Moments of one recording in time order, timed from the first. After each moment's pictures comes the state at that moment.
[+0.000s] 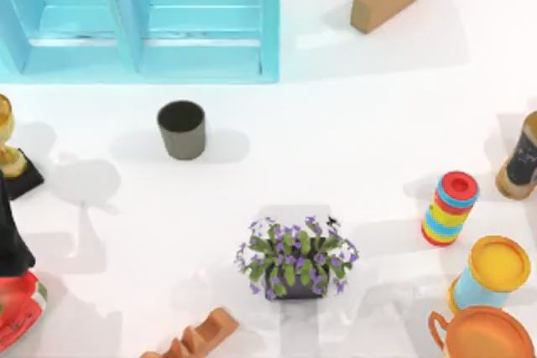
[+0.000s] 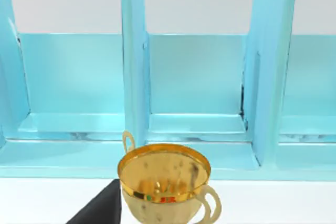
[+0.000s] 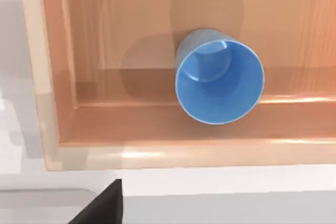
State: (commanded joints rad) left arm 0.00 0.00 0.00 0.00 0.00 0.00; right arm -0.47 1.47 1.44 -1.52 0.05 -0.47
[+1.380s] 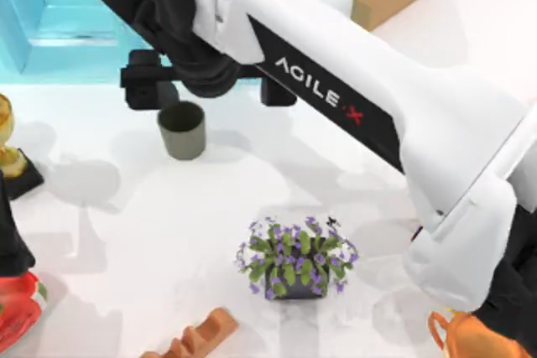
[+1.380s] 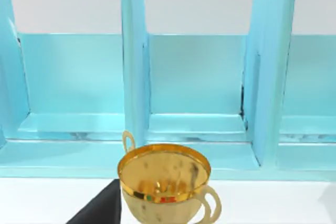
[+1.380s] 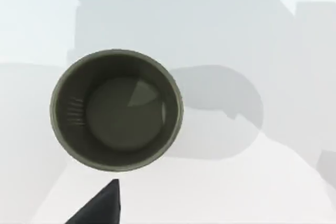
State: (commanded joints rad) left arm 0.00 0.00 0.00 0.00 0.00 0.00; right arm 0.85 2.69 2.84 -1.42 0.38 0.80
